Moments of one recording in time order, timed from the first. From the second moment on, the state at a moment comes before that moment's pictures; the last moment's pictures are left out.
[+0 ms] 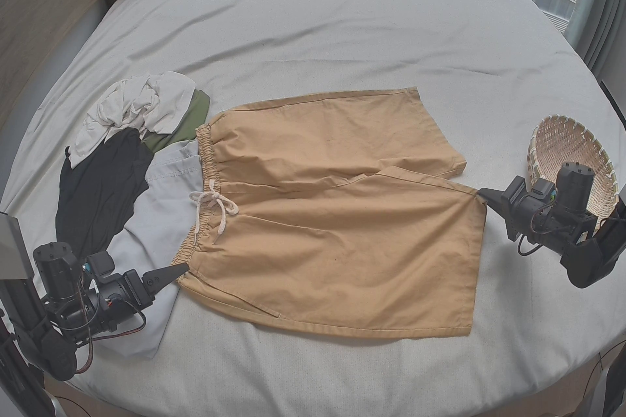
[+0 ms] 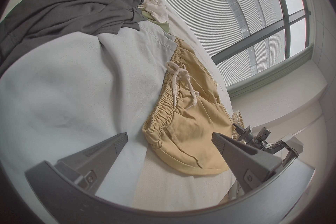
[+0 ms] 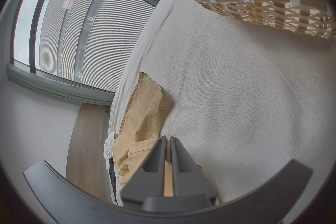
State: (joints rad) left arm -0.02 1.95 -0.05 -1.54 -0.54 -0.62; right arm 0.06 1.93 -0.58 -1.13 0.33 0.98
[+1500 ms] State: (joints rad) left arm -0.06 2.03 -0.14 -1.54 -0.53 -0.57; right arm 0.23 1.62 -0.22 -1.13 0.33 0.91
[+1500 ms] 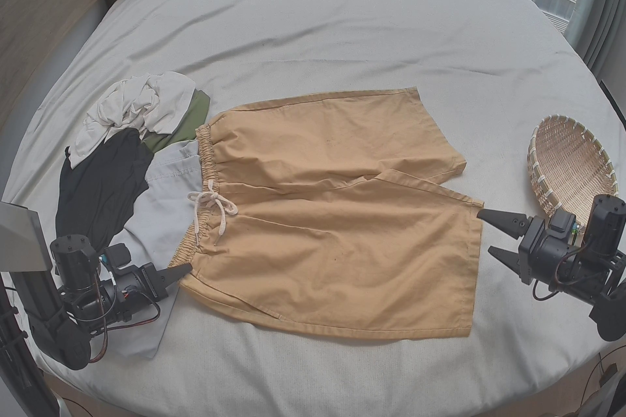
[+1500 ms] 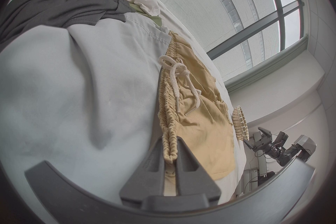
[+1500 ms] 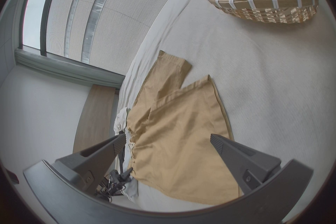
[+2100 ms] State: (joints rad) left arm -0.07 1.97 -0.02 -1.54 -0.53 -0.56; right arm 0.31 1.70 -0.08 -1.03 0.30 0.72
